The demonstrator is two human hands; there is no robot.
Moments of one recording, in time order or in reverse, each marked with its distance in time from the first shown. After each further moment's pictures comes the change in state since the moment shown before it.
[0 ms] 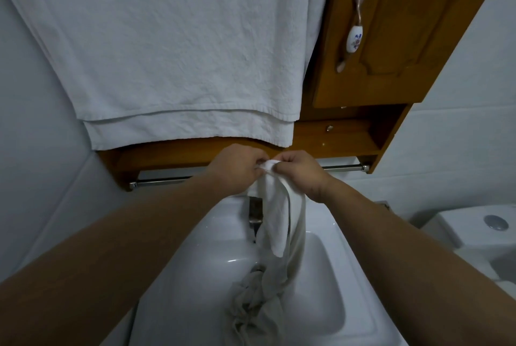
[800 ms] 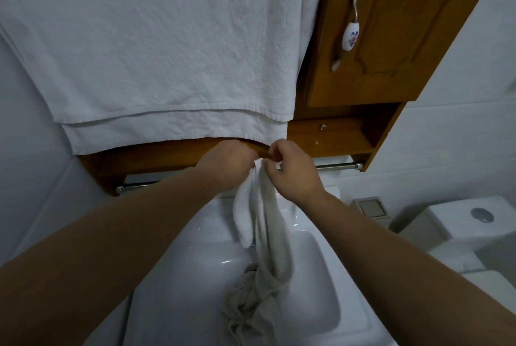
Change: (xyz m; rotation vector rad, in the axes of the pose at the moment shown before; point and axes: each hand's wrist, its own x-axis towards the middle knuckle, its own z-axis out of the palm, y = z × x) left_hand 0.023 -0.012 0.000 0.325 -0.051 0.134; right_hand 0.007 0.012 0.014 -0.545 0.364 -0.372
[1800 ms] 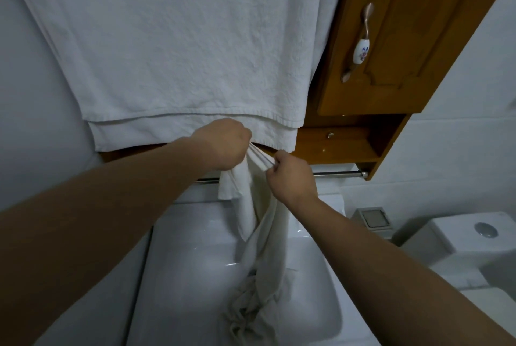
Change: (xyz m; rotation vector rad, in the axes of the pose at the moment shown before) left_hand -0.014 -0.026 -0.056 0.216 -0.083 -0.013; right_hand -0.003 -0.041 0.007 -0.135 -0.075 0.223
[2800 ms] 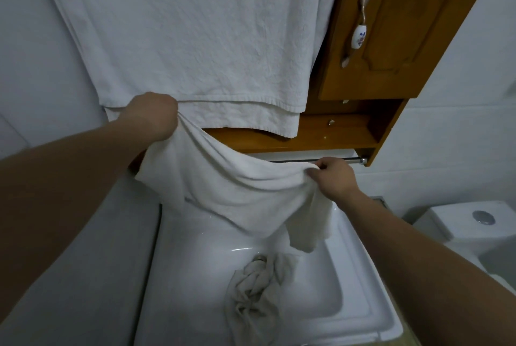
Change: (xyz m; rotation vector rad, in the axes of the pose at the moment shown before) left_hand -0.073 -0.094 0.008 0.010 -0.013 -0.549; right_hand -0.033 0.073 -0.031 0.184 -0.061 0.274
